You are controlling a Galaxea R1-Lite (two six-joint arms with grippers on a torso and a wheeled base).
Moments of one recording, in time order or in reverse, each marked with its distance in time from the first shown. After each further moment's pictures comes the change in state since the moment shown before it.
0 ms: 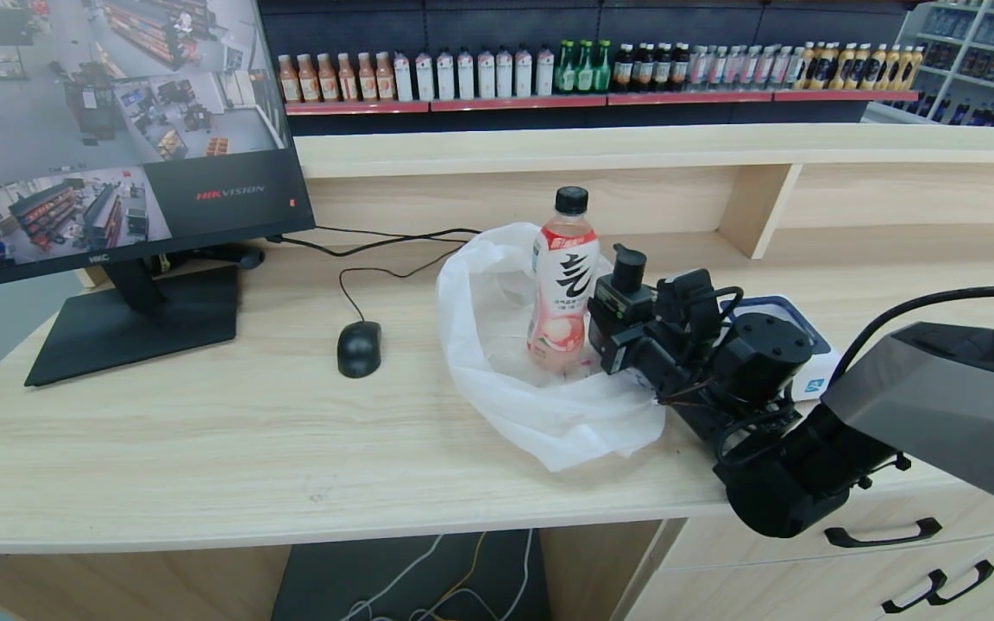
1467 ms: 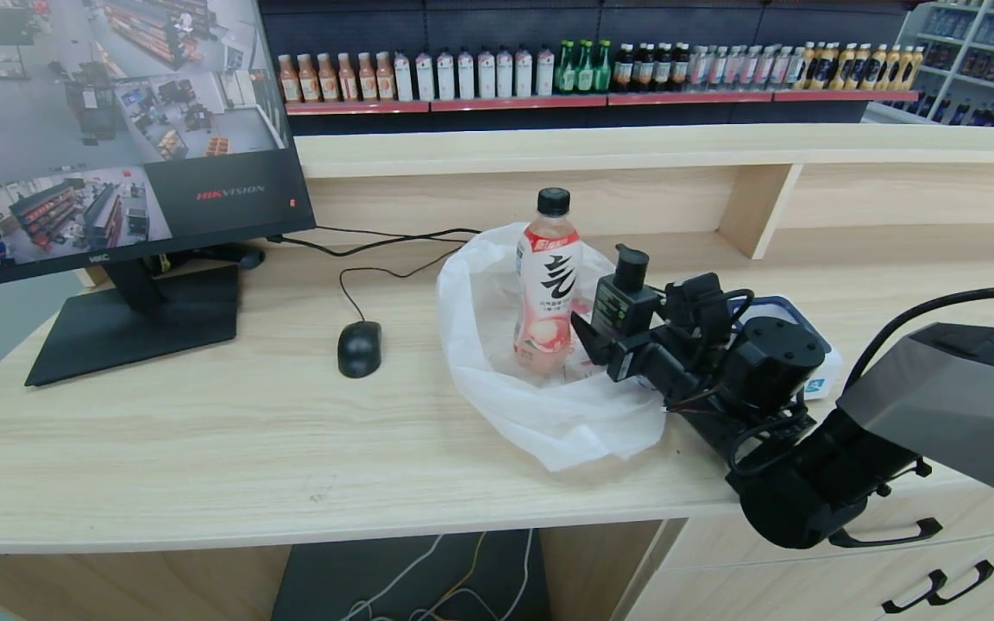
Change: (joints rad) left arm 0.000 0.000 0.000 0.000 0.000 -0.001; right arm 0.001 -0.039 0.065 0.004 -0.002 0.027
